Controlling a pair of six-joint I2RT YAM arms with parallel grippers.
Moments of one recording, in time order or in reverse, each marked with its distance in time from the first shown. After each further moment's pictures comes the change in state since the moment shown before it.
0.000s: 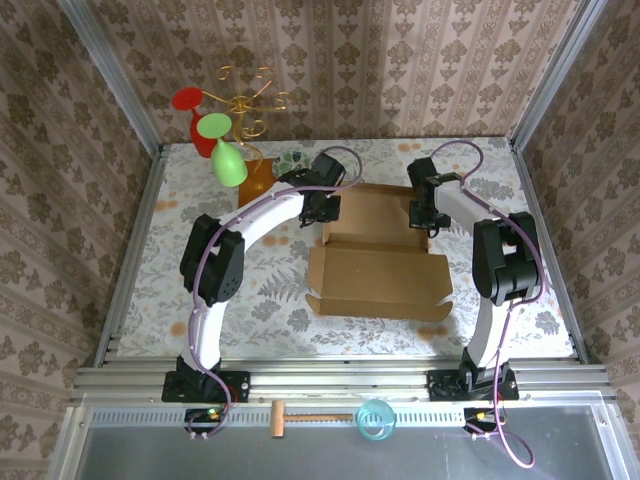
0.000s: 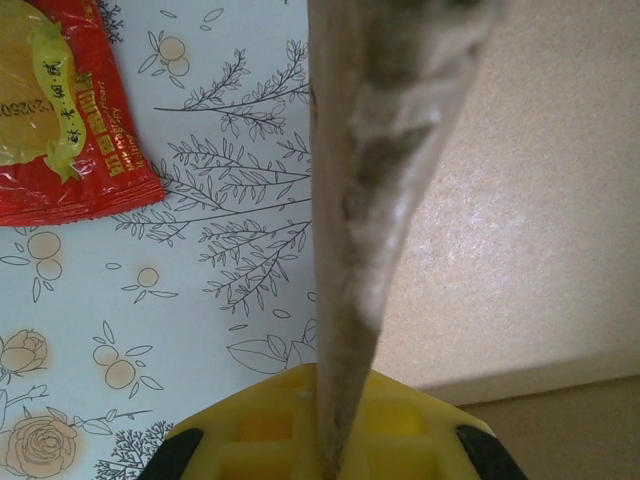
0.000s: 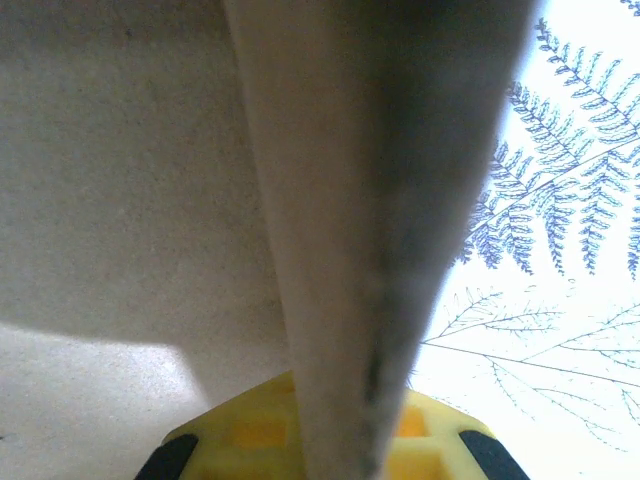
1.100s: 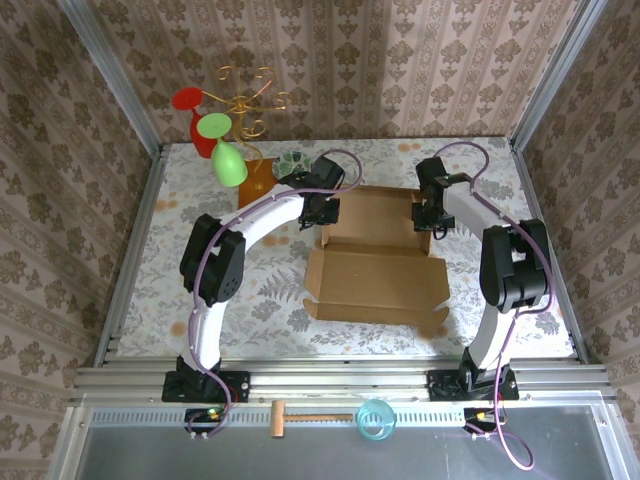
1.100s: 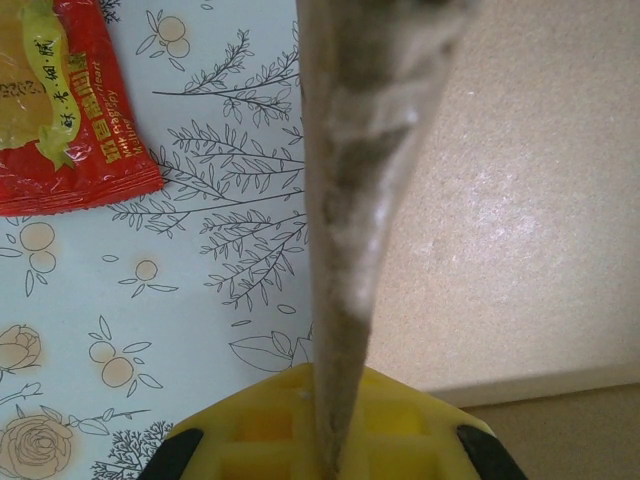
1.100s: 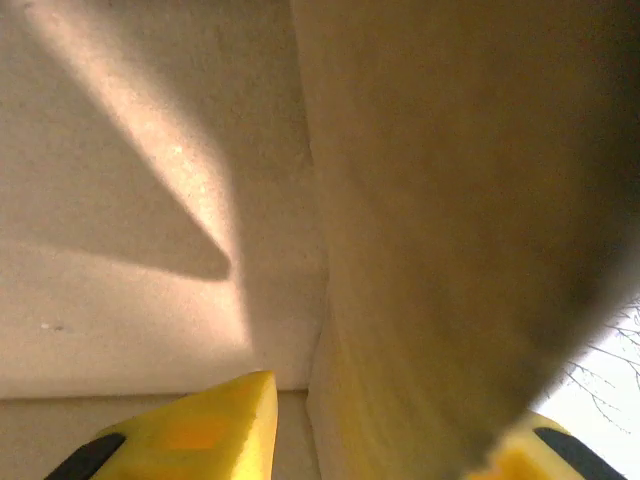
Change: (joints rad) left arm -0.001 -0.002 -0.037 0.023 -0.002 -0.001; right arm -0.026 -0.066 -0.033 -0.018 -0.135 -0.115
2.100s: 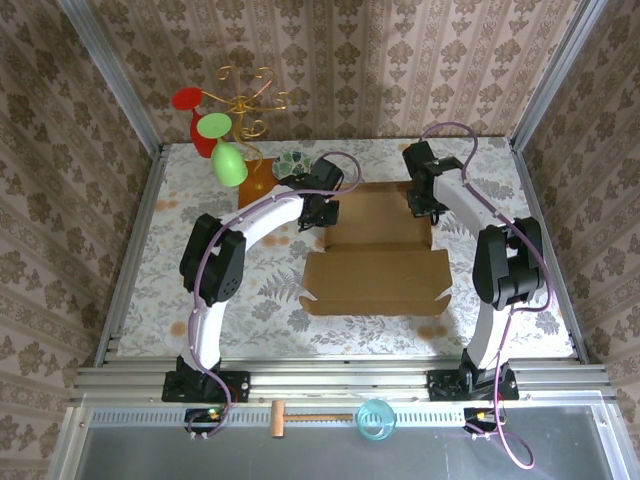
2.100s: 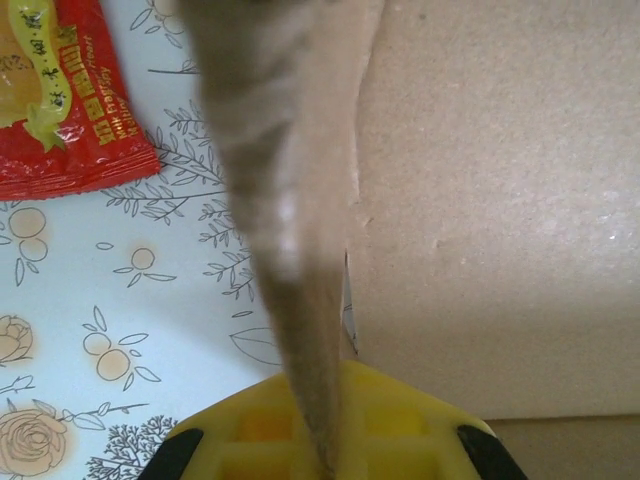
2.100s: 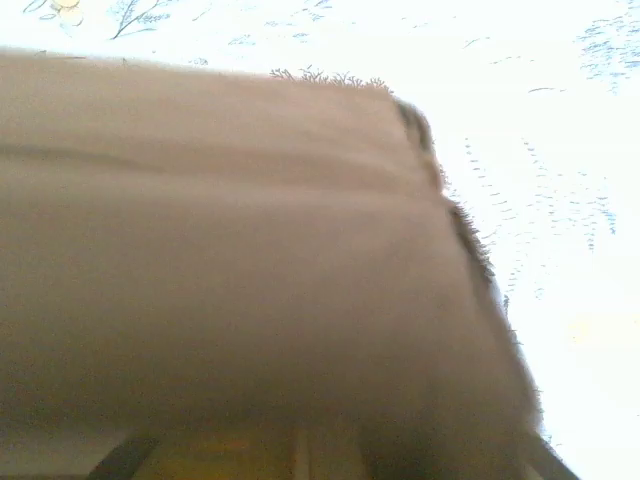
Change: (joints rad) left arm 0.003 0.001 -0.016 0.005 0.011 0.000; right arm 0.071 0.026 0.190 -0.135 0.192 -0.073
